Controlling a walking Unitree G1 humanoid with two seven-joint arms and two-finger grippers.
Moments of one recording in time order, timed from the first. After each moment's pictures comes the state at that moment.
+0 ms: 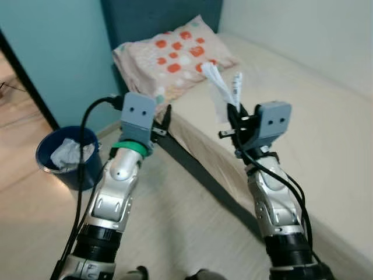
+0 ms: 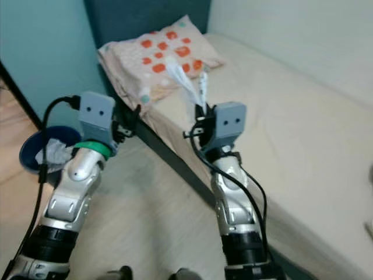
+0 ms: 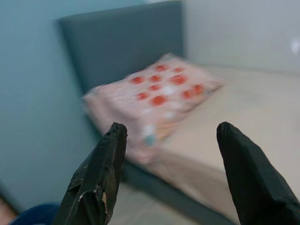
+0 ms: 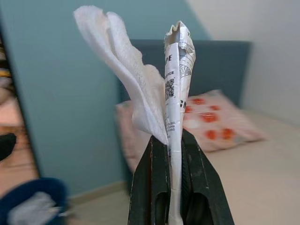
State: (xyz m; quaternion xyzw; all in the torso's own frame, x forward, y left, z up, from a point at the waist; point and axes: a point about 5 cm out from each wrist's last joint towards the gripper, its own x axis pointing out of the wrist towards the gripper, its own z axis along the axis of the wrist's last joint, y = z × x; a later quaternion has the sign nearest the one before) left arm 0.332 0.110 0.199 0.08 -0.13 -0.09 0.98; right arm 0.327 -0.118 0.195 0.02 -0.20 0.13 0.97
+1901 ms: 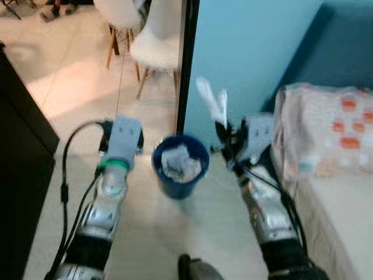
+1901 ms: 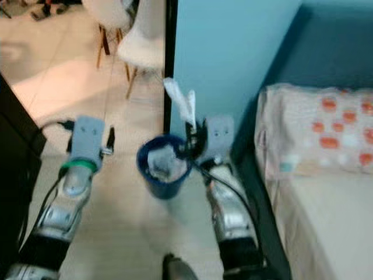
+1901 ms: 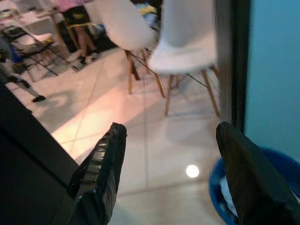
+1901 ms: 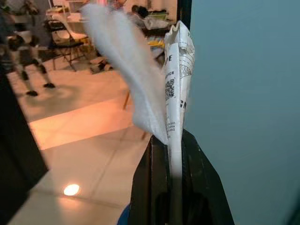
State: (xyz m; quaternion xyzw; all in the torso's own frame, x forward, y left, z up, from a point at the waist) left arm 0.337 0.139 0.159 0.16 -0.06 0.03 0.99; right arm 0.334 -0.132 0.167 0.04 -0.14 0.11 0.98
